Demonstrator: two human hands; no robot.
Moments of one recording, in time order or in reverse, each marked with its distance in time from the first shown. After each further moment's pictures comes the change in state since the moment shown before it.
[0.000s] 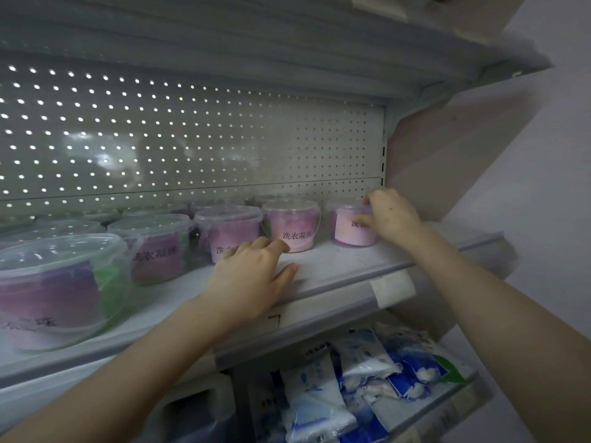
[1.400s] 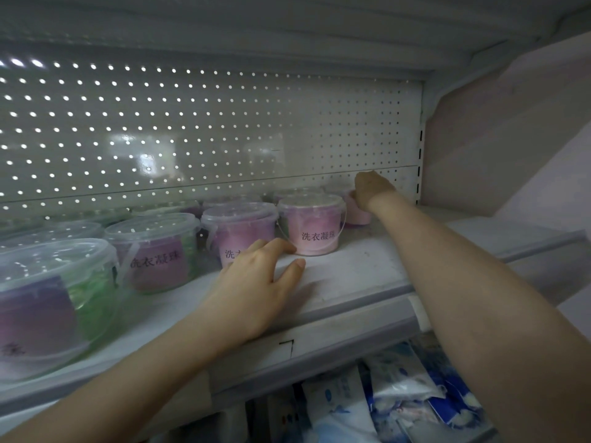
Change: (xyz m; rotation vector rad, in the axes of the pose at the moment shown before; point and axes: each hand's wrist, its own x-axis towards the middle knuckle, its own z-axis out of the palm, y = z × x) left_hand 0.012 -0.011 0.011 -0.308 0.024 -0.158; right_hand 0.106 -0.040 0.065 0.109 -0.140 0.013
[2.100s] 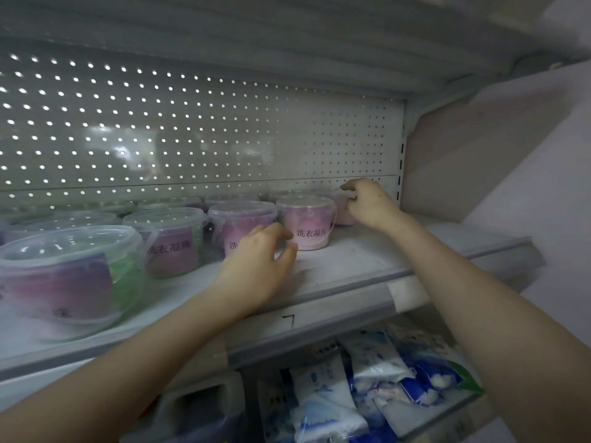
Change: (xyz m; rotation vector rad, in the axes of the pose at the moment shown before) left_hand -0.001 0.000 -0.006 -0.086 0.118 0.031; right_hand -0.072 -0.002 -0.027 0.233 0.116 -0.119
